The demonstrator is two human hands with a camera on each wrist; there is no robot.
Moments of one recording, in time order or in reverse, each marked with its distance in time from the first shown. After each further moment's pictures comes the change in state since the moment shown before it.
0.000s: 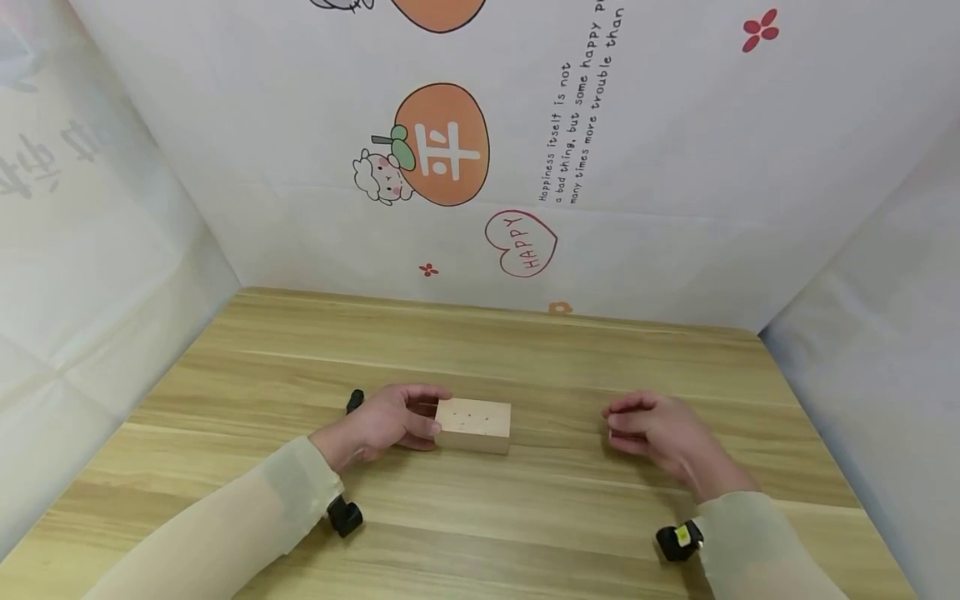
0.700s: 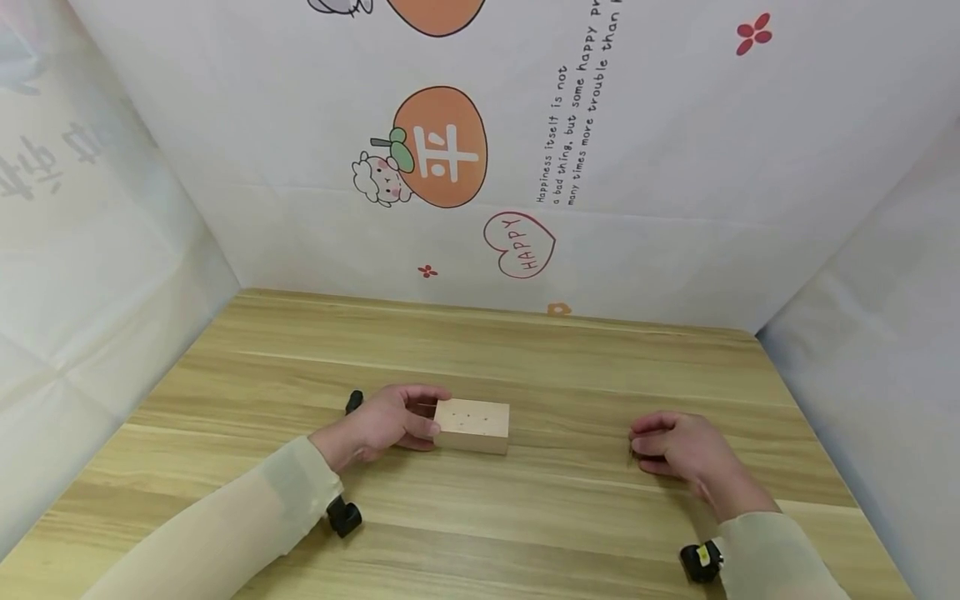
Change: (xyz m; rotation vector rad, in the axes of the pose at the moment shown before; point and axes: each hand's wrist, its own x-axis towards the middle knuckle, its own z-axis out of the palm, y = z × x) left_hand 0.000 0.001 0.002 0.001 0.003 -0.002; right_hand -0.015 0.021 -0.025 -0.271 0.118 0.040
